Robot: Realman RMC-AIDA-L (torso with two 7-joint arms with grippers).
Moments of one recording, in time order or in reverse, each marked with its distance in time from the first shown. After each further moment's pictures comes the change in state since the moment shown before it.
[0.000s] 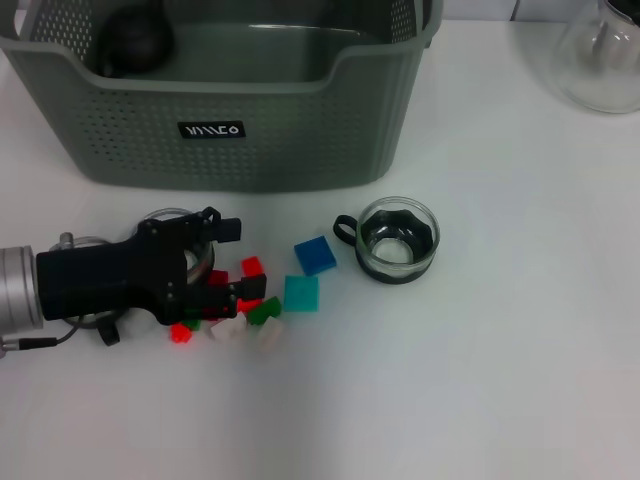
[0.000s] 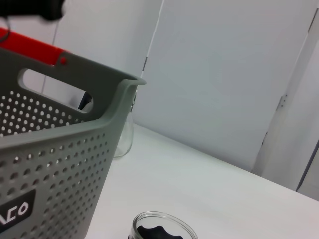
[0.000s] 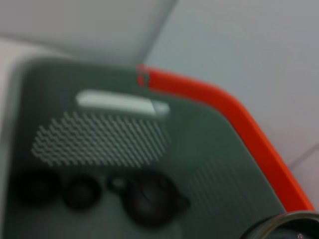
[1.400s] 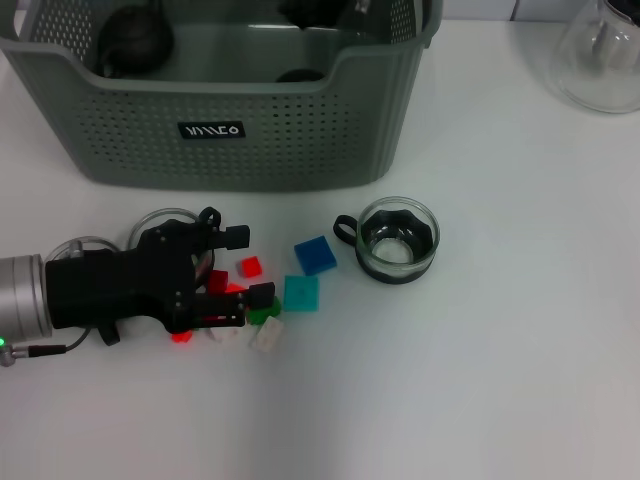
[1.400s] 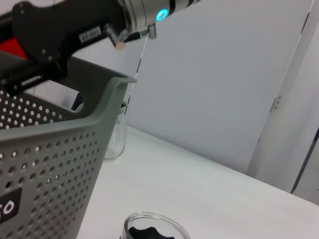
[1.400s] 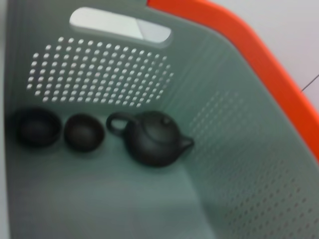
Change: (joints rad) left arm 0.000 -0.001 0.000 -0.037 0.000 -0.003 0.033; right arm -0.134 0.001 -0.165 -0.064 -0.003 0.055 0.115
